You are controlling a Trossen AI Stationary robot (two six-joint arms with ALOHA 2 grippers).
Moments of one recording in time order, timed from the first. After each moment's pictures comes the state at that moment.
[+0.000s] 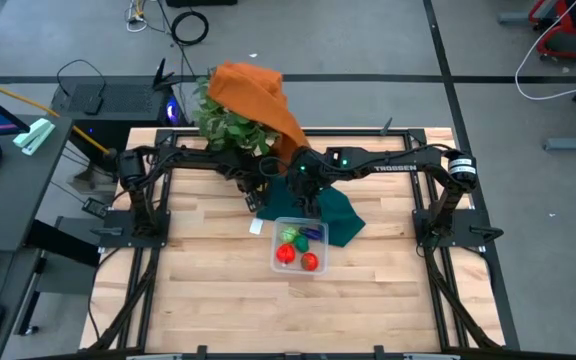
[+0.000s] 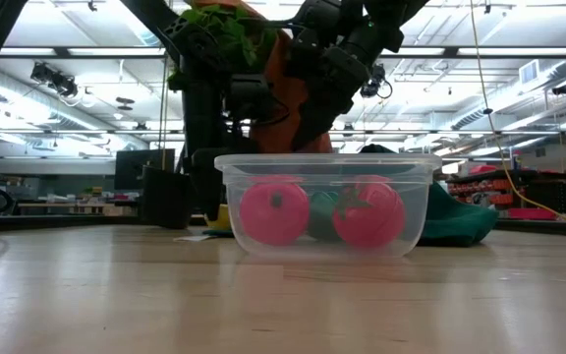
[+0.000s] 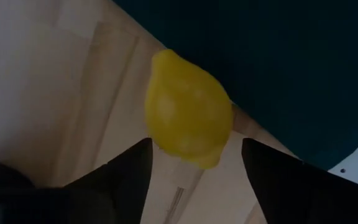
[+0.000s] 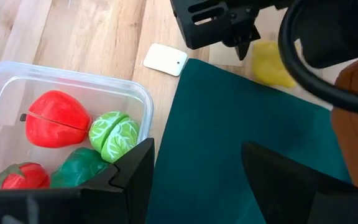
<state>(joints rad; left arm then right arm) 0.34 1.86 1.19 -0.72 -0.07 -0.05 -0.21 1.76 1.38 -0.57 -0.24 -0.25</state>
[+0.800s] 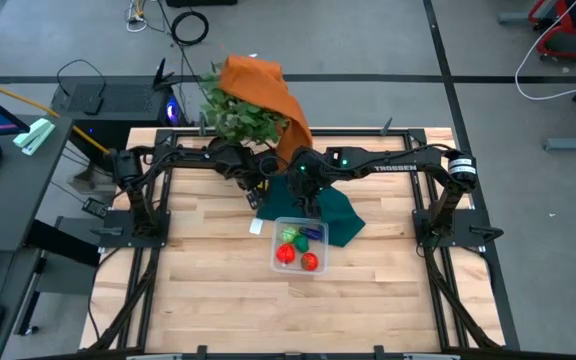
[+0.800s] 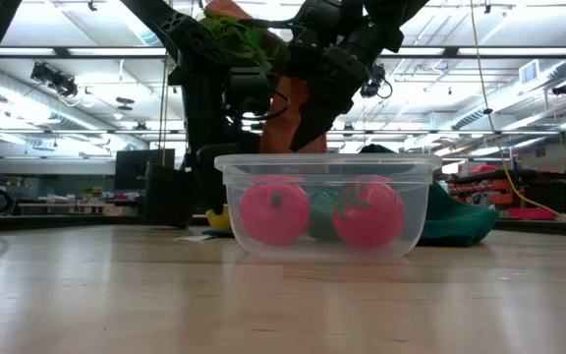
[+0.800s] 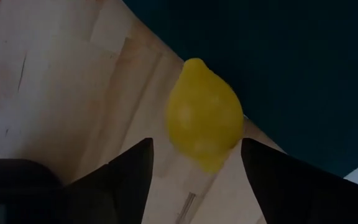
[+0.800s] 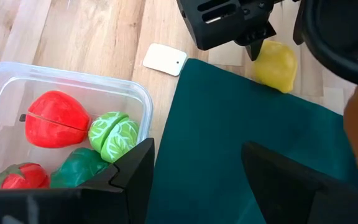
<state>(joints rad) 0.34 1.83 1.19 -0.70 -0.12 -0.07 -0.21 1.76 1.38 -0.57 -0.24 -0.24</state>
